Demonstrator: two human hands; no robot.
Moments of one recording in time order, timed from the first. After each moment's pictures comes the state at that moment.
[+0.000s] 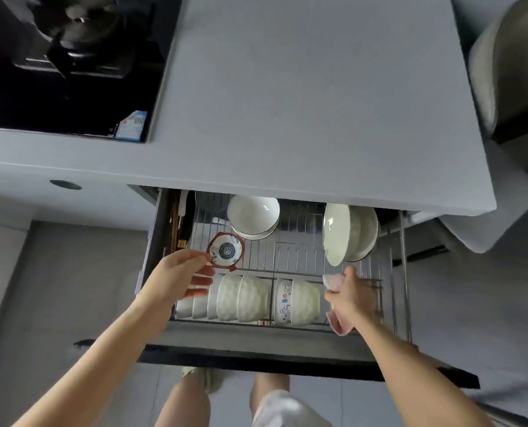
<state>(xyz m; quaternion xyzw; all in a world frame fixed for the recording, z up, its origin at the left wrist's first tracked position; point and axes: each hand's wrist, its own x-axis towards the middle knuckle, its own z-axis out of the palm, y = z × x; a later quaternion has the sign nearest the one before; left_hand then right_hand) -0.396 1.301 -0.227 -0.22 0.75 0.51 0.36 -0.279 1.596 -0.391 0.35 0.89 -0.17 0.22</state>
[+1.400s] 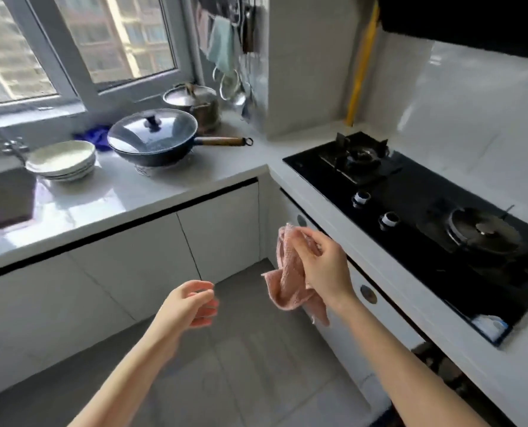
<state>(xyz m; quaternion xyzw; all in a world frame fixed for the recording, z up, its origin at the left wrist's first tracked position) -0.278 0.860 -0.123 -0.45 0.62 0.63 -0.08 -0.455 1.008 -0.102 -0.26 0.77 -0.57 0.12</state>
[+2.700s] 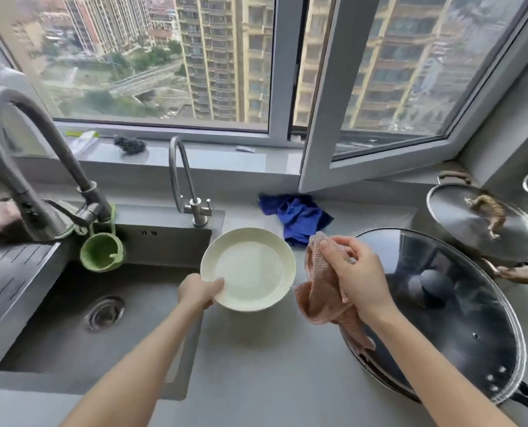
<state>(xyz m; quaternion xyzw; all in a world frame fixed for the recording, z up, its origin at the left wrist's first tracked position) -0.286 0.088 -0.222 -0.73 0.48 0.46 -0.17 -0.525 0.213 -0.105 -0.40 0.70 -0.51 0.30</state>
